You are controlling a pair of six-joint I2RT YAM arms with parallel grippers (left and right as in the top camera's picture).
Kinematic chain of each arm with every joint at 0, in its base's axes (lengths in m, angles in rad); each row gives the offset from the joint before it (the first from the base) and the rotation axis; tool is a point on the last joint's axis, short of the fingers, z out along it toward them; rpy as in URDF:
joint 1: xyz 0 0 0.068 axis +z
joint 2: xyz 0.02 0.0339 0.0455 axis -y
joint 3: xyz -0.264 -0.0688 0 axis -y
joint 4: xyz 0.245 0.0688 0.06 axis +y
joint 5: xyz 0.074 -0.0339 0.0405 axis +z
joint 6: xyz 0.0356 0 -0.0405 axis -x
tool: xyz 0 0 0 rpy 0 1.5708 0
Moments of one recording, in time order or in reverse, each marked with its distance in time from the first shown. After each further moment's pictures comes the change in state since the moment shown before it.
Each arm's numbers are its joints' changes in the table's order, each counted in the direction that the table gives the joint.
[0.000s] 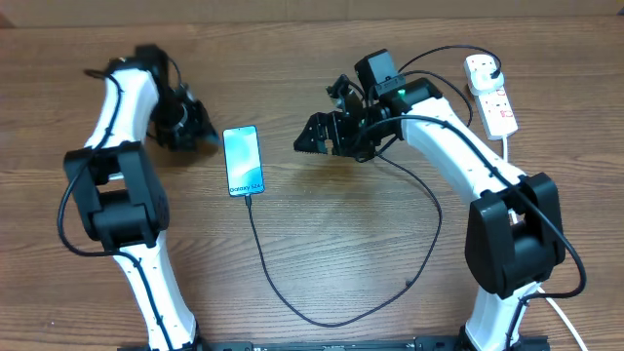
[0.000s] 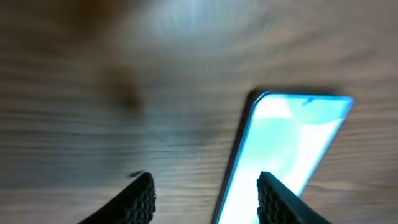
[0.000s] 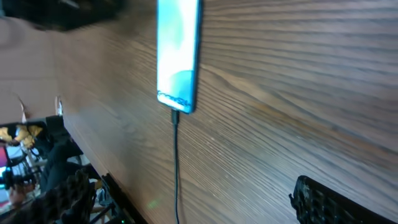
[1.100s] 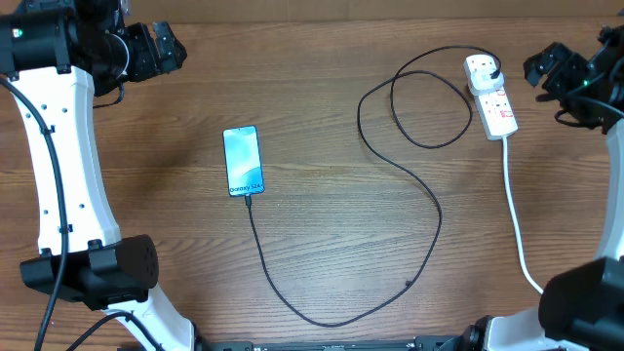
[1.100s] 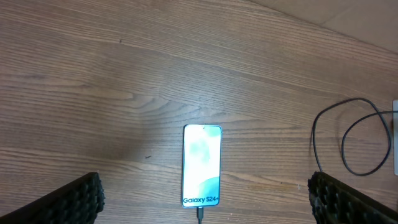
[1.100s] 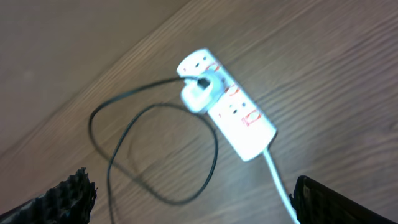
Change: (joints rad) left arm 0.012 0.366 0.362 0.187 0.040 0.019; right arm -0.735 0.304 0.058 0.017 -0.473 -0.024
